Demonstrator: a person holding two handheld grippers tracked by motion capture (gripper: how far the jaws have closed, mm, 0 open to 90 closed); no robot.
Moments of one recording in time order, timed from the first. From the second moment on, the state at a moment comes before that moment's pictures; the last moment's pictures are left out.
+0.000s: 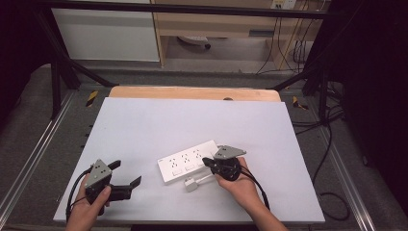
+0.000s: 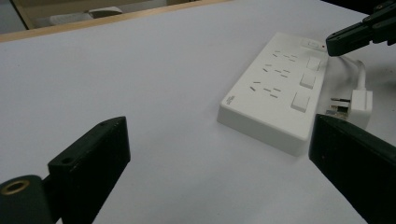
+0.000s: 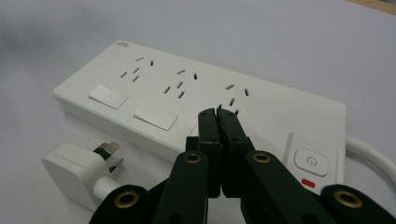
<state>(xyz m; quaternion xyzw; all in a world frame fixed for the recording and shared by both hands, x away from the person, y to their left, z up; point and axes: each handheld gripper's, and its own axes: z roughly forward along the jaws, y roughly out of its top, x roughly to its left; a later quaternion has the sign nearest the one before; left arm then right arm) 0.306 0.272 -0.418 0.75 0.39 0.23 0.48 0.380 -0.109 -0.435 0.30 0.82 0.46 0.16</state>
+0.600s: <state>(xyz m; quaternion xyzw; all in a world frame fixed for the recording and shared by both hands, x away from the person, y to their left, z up) 0.306 0.271 -0.418 0.76 0.39 0.23 0.48 0.391 -0.108 -0.443 0.31 0.82 0.45 0.16</state>
